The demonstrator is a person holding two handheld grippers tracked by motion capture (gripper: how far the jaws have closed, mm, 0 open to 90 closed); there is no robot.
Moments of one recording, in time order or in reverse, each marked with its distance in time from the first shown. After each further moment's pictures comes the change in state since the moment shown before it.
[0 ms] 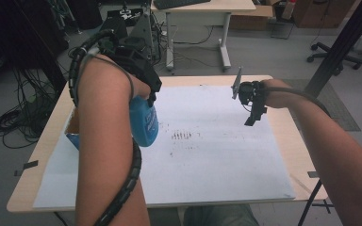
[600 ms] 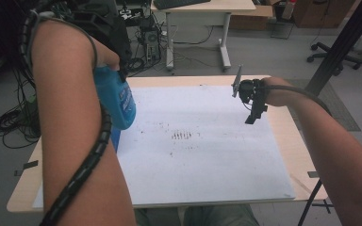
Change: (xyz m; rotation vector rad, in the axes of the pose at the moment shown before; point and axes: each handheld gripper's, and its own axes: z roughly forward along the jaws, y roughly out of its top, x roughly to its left) left arm 0.054 0.008 -0.047 -0.030 0.031 -0.136; right arm -0.003 0.001 -0.004 0.011 -0.007 0.012
